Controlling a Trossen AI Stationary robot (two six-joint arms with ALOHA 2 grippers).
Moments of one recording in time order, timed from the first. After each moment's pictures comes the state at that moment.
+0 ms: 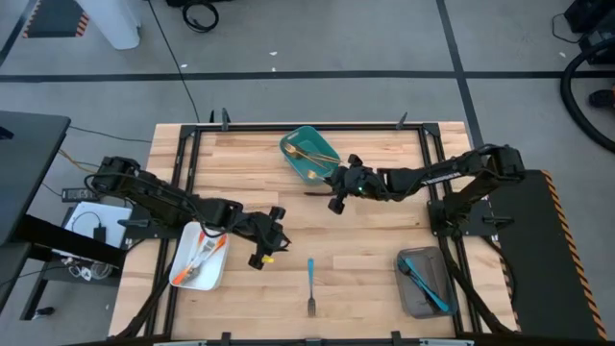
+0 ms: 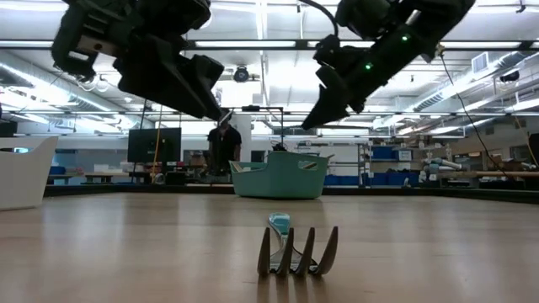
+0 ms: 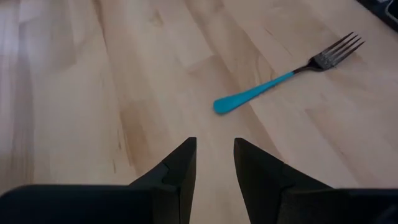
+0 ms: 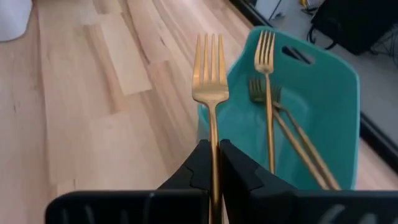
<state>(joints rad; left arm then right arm) -0.26 1.47 0.75 0.04 -0.02 0.19 -0.06 1.50 0.79 0.10 0.40 0.11</state>
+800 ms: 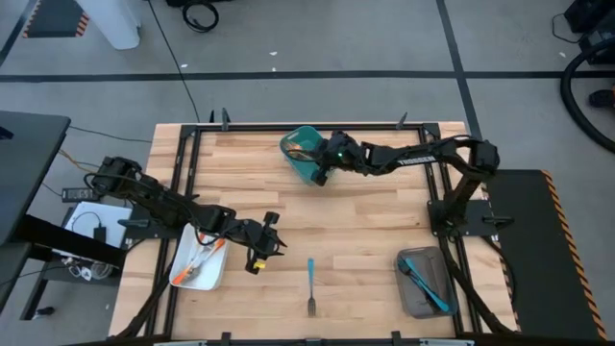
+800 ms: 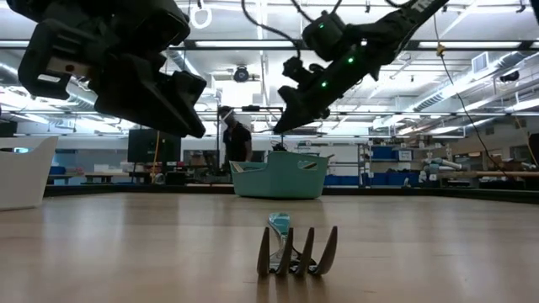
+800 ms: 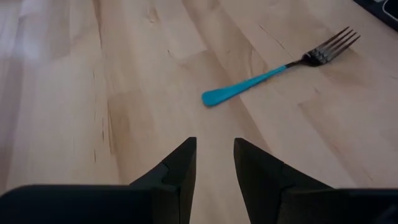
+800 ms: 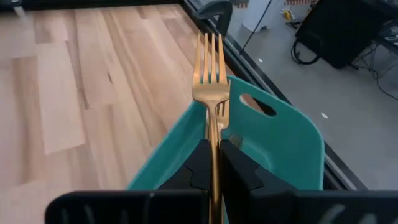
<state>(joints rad) -0.32 1.47 0.60 0.25 -0.08 0.13 -0.29 1.70 1.03 0.14 0.25 -0.06</state>
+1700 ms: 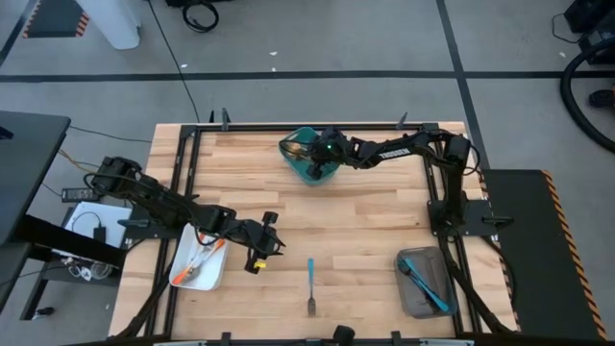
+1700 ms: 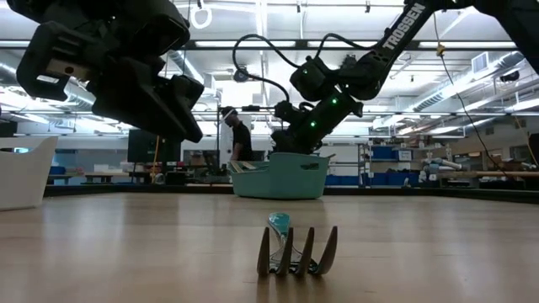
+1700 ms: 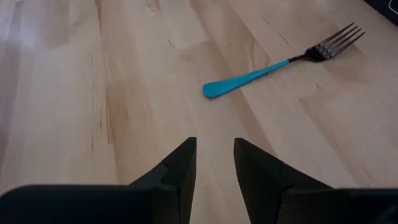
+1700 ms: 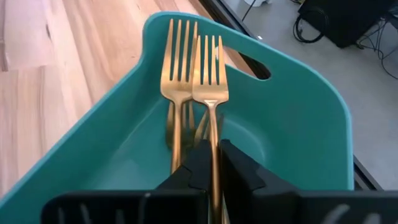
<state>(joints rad) -0.32 1.47 0.60 0.22 -0.09 0.09 -0.41 1.93 1.09 0.24 0.16 -0.12</state>
